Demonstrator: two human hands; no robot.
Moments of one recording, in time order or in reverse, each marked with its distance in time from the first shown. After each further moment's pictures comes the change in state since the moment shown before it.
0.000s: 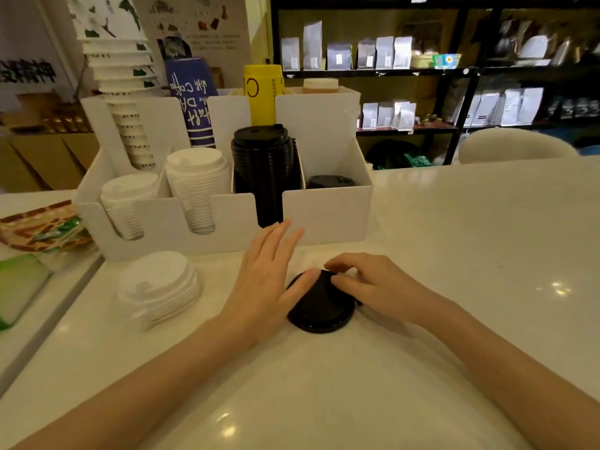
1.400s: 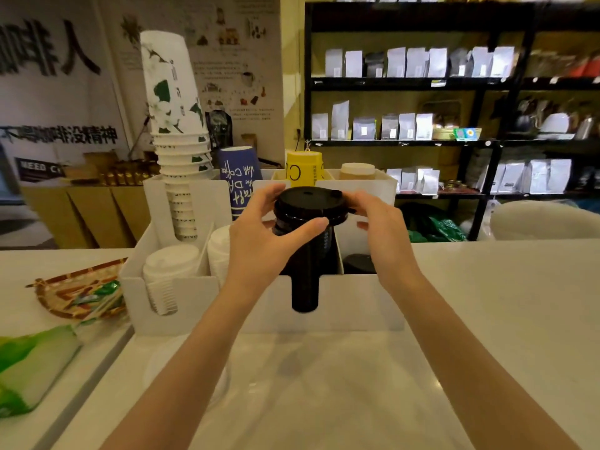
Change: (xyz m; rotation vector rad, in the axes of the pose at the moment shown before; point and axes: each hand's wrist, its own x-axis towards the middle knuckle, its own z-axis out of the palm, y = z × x) left_hand 0.107 -0.003 -0.099 -0.496 0.523 -0.089; right_hand 0.115 -0.099 -0.065 0.670 0.617 -0.080
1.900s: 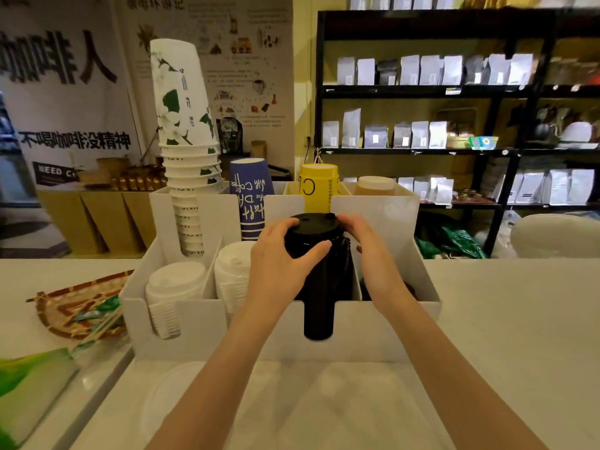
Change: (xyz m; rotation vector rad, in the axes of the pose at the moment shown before) left_hand 0.020 -0.039 0.018 0.221 -0.009 -0.100; right_hand 0.029 0.040 0.022 0.033 -0.241 0.014
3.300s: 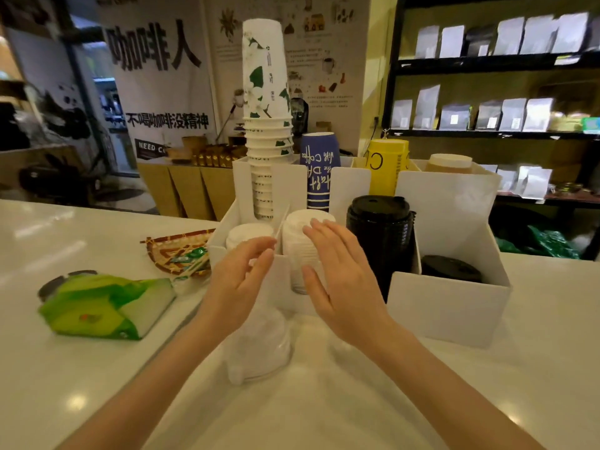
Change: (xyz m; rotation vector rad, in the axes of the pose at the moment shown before) left_hand -0.075 -0.049 -0.108 0.134 0.002 -0.020; right_hand -0.068 0.008 0.087 -0.709 -0.090 -0.631
